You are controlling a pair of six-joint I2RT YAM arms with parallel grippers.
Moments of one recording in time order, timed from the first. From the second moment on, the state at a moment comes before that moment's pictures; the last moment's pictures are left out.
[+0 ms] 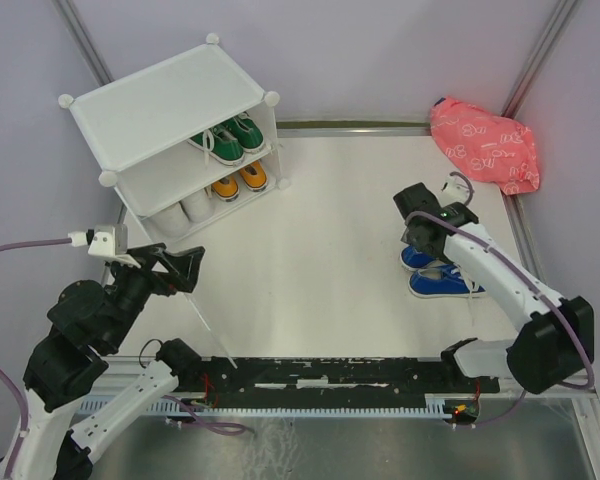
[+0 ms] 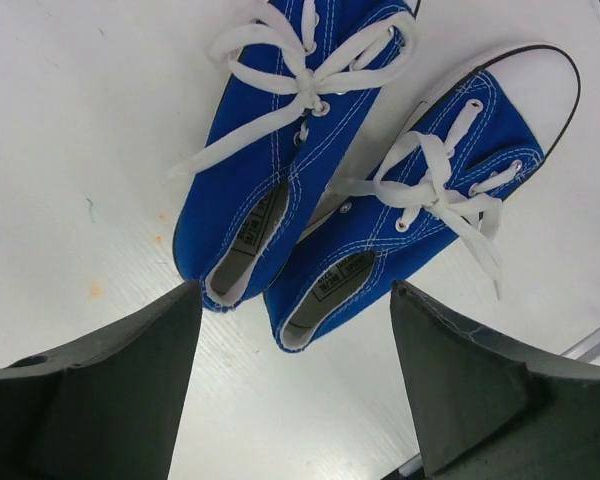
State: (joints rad) left arm -0.65 0.38 1.08 -0.80 -0.35 -0.37; right arm 0.44 1.36 1.10 -0.99 0.65 0.89
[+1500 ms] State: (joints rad) left arm -0.65 0.41 1.08 -0.79 -0.29 -0.35; right arm 0.19 1.24 0.83 -0.69 0.38 1.11
